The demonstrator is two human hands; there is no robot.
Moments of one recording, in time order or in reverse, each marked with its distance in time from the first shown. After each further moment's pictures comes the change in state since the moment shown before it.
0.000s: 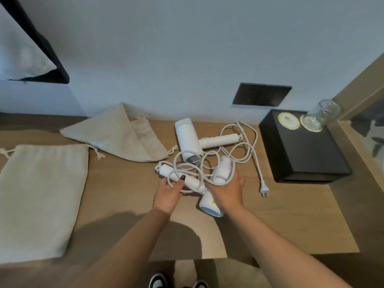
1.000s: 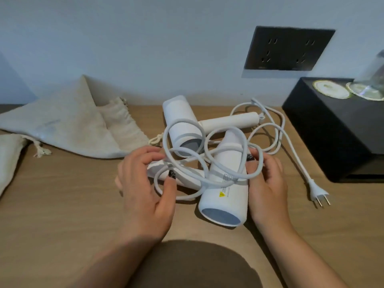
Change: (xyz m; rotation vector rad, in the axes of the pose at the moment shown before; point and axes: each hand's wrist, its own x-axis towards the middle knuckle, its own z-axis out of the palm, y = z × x) left_hand 0.039 -0.028 -0.002 0.638 0.280 1.203; right_hand 0.063 0.071 0.018 0.342 0.140 -0.419
